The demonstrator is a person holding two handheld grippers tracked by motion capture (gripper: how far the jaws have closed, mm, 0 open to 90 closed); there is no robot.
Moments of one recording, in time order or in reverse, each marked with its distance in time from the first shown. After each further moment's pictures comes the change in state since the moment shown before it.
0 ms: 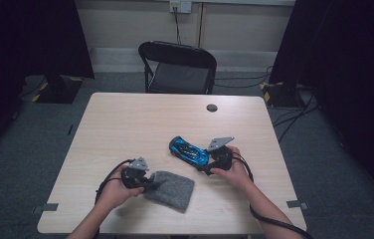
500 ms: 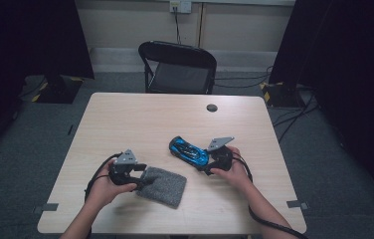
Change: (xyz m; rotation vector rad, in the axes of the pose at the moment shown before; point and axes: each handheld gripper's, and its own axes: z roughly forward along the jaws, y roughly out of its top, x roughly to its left) left arm -0.003 0.010 -0.023 -0.161 0.068 0.030; right arm 0.000 0.000 0.000 0.000 -0.001 0.000
